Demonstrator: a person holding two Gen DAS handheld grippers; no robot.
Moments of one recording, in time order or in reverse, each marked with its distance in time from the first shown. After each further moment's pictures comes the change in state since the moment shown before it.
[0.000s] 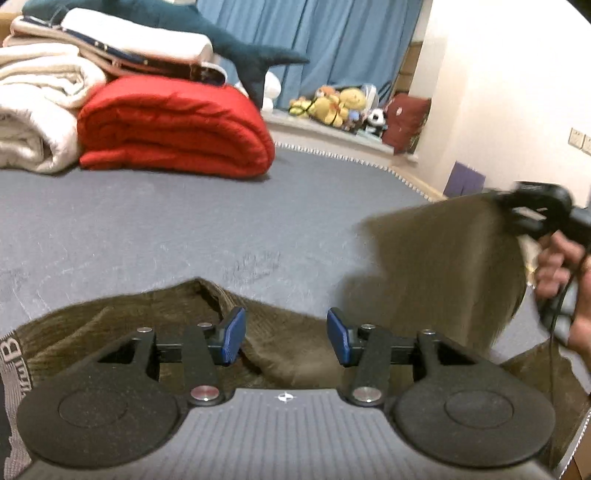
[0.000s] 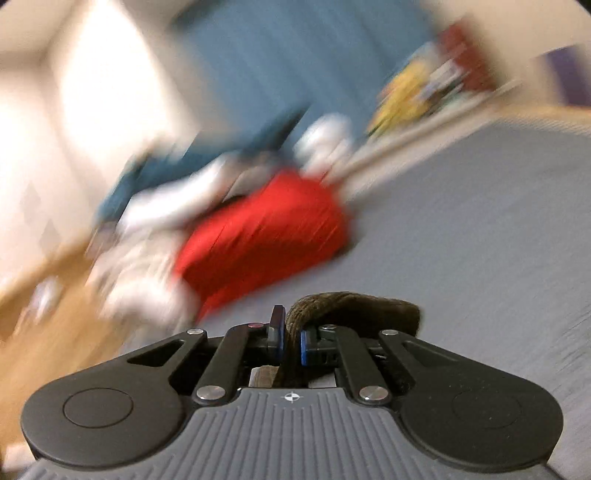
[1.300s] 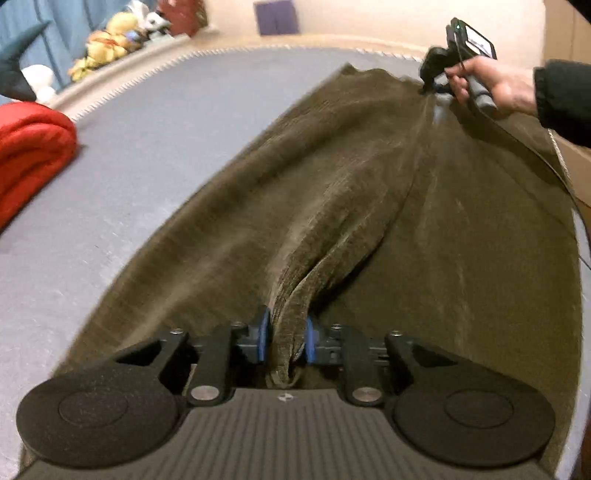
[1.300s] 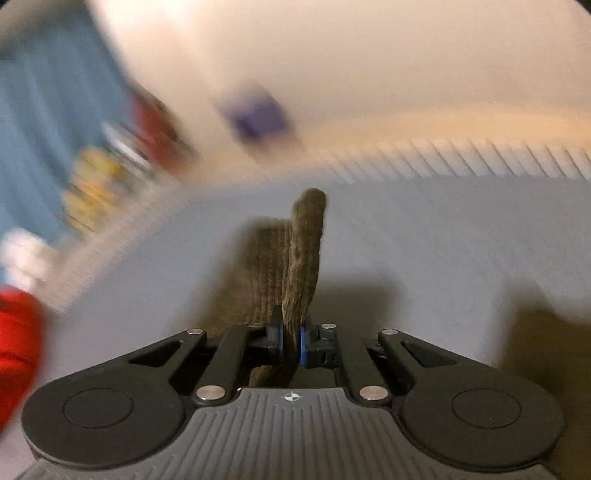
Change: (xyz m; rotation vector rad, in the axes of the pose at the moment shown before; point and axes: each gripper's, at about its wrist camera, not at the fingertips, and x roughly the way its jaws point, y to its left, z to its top) left arm 0.106 -0.032 -0.059 0.748 0.325 -0.317; right arm -0.016 -0.288 0.010 0.325 0.065 -0.874
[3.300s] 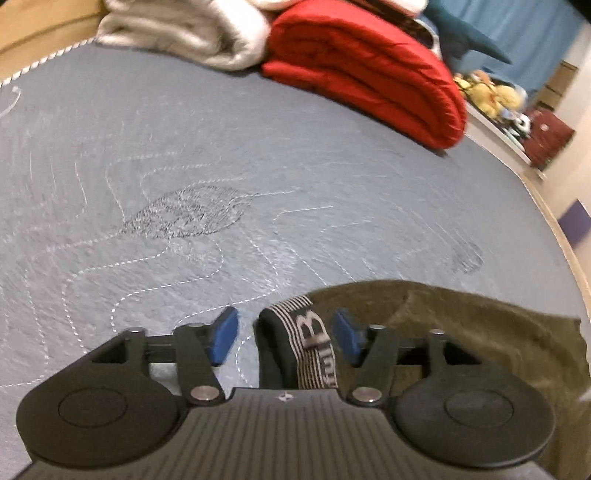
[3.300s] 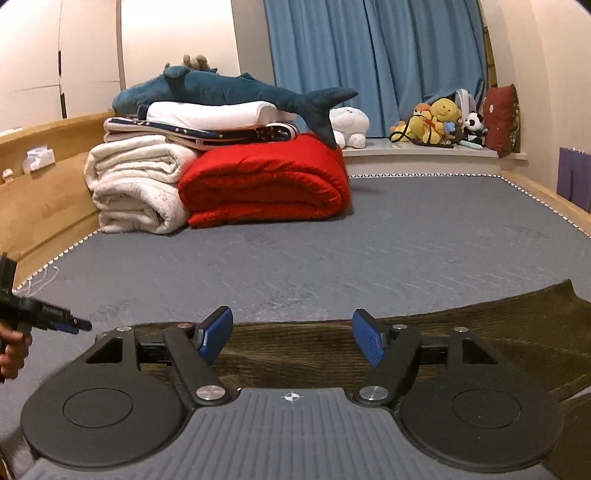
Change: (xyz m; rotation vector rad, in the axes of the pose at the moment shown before) left arm -0.167 0.193 -0.165 -1.156 -0.061 0.418; right arm -0.341 0.163 -0.208 -0.912 -0.018 0.820
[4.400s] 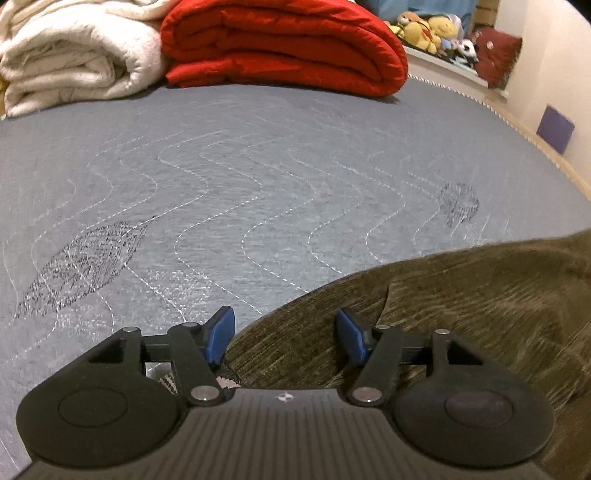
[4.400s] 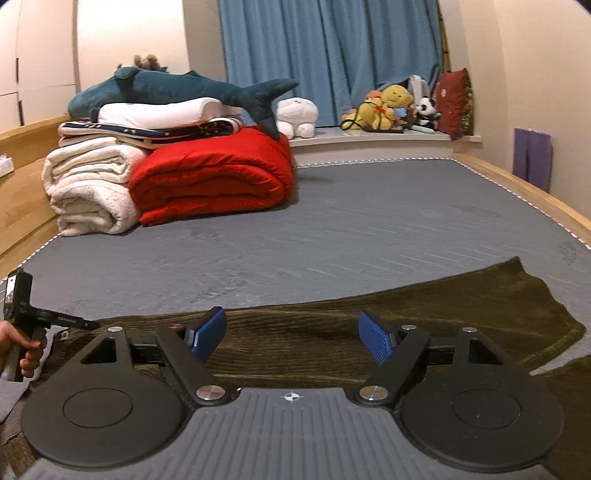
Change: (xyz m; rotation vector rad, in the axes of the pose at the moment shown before) left arm 0.096 -0.067 -0.010 0.358 -0.031 -0.009; right arm -0.030 -0.055 -0.017 0.079 0.030 -0.144
